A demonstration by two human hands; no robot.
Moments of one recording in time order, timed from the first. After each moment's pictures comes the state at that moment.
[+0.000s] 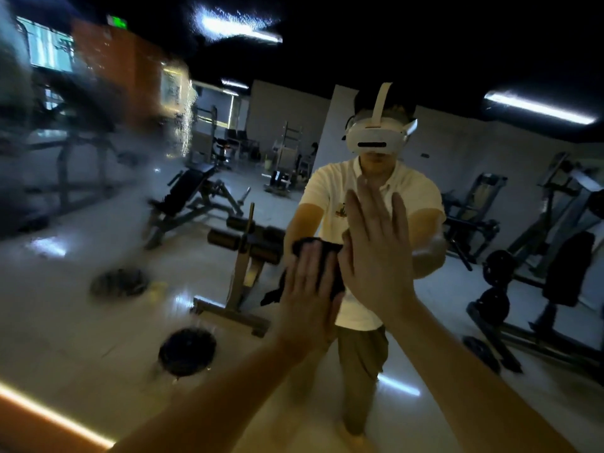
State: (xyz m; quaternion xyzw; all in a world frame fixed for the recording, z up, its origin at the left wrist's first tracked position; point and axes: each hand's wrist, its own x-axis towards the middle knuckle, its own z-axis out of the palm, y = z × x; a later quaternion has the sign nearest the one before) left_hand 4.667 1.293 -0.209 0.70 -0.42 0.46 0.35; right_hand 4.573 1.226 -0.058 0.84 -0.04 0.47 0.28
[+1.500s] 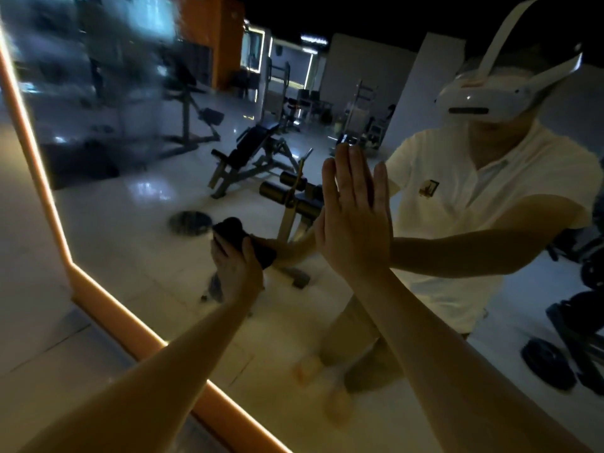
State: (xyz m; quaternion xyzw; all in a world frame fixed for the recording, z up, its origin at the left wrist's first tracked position) left_hand 4.665 1.325 -0.292 0.76 0.03 0.12 0.64; right_hand 4.569 1.186 -0.129 0.85 0.02 0.45 0.26
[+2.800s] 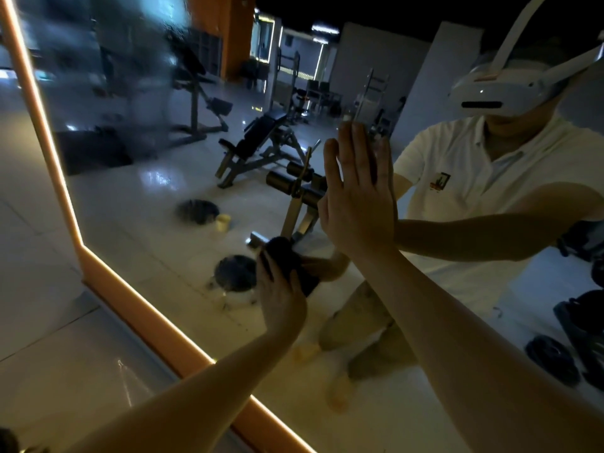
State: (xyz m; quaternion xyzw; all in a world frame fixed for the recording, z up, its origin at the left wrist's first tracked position) left_hand 4.577 1.272 -0.343 0.79 -0.05 0.13 0.60; right_hand 4.566 1.187 -0.127 0.86 0.04 0.42 0.29
